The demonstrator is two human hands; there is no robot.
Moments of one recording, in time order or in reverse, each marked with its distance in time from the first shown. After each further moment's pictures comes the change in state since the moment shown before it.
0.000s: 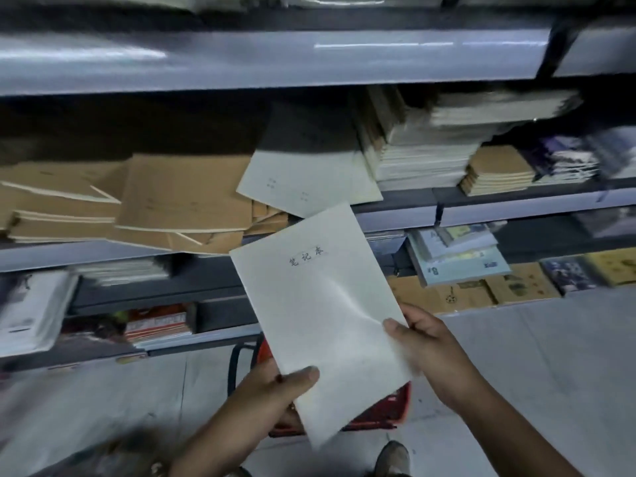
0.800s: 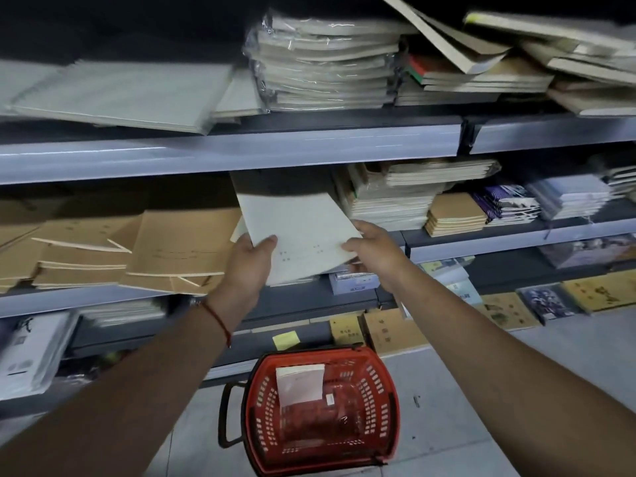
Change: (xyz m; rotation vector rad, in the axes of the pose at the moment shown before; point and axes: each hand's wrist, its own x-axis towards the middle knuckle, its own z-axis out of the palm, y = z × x) left_hand 0.106 0.158 -0.022 -0.056 0.543 0.412; right_hand 0.084 -0.154 0.007 -0.109 0.050 -0.151
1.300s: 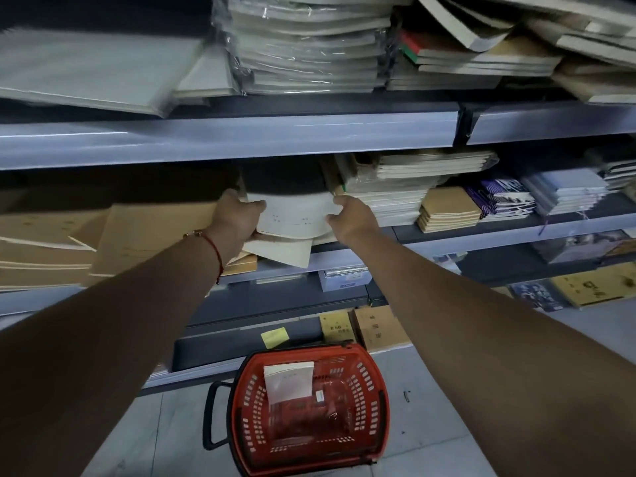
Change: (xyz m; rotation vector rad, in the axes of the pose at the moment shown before) left_hand 0.081 0.027 0.022 0.181 0.062 -0.068; right_hand 0.075 -0.007 0.008 -0.561 0.210 -0.062
